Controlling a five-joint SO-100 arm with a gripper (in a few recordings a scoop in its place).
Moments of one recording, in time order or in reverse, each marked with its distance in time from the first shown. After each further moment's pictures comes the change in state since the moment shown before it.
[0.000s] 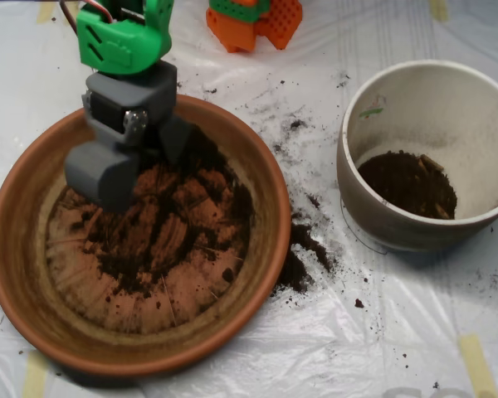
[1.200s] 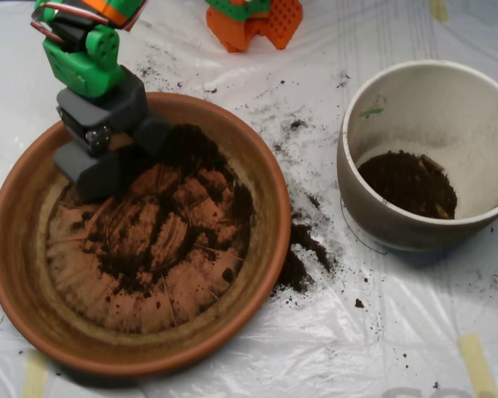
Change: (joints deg) arm 11.1 -19.4 -8.0 4.7 -0.4
